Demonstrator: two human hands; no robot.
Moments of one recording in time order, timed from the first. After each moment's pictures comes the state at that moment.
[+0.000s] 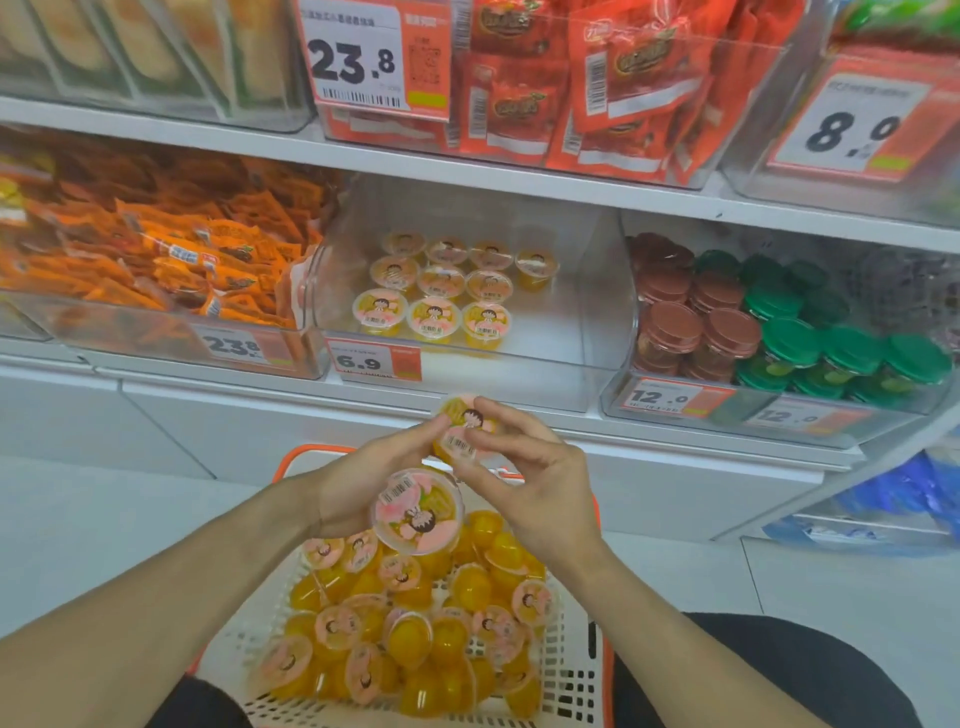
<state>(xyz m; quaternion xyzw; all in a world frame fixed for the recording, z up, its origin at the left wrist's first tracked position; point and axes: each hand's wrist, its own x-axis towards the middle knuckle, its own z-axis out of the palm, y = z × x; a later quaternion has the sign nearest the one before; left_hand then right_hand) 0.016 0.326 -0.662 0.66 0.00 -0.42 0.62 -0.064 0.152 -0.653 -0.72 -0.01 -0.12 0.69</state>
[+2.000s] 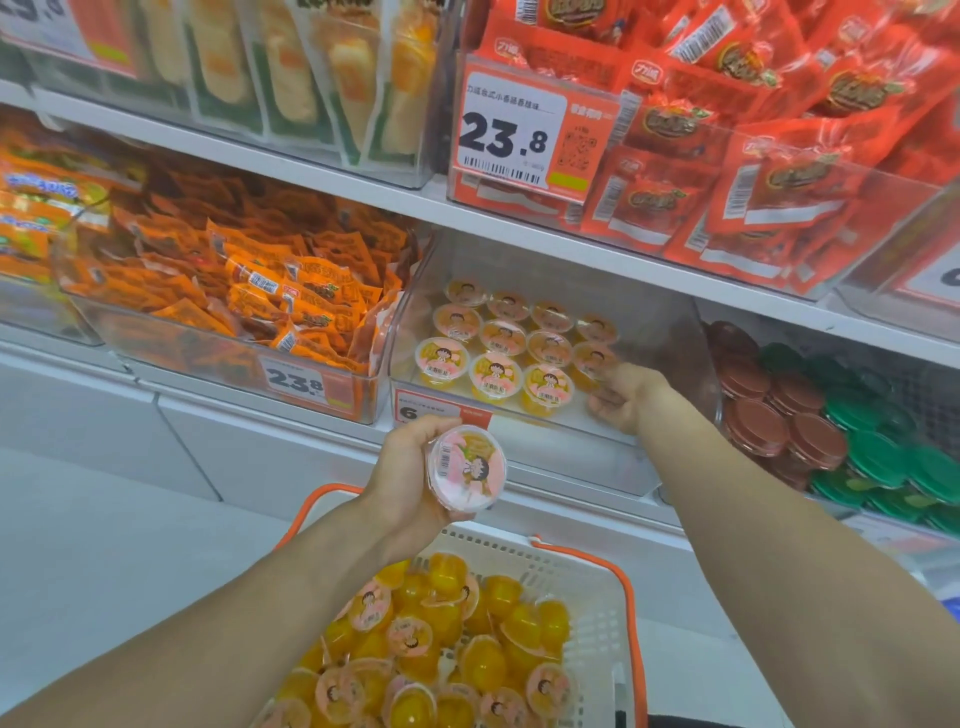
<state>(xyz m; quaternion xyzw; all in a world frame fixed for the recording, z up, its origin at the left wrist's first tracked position) 0.045 0.337 -0.628 0.47 0.11 -0.32 0.82 0.168 0.063 -0.650 -0.62 0.41 0.01 0.67</state>
